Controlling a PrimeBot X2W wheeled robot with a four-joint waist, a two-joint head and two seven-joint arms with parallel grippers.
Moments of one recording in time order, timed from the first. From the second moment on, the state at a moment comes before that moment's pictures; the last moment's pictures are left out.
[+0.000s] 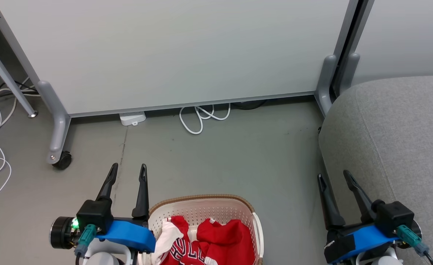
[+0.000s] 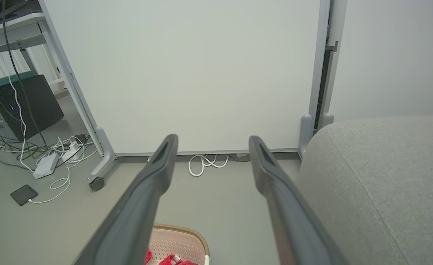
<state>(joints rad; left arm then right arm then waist) -0.13 0.06 -0.12 0.32 -0.13 -0.08 -0.25 -0.09 -0.05 0.06 0.26 0.16 0.13 -0.25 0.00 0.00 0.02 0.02</state>
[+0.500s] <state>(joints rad) -0.13 0.05 -0.12 0.34 -0.09 -0.09 -0.26 -0.09 -0.05 0.07 0.27 0.13 0.13 -0.26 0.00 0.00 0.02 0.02</state>
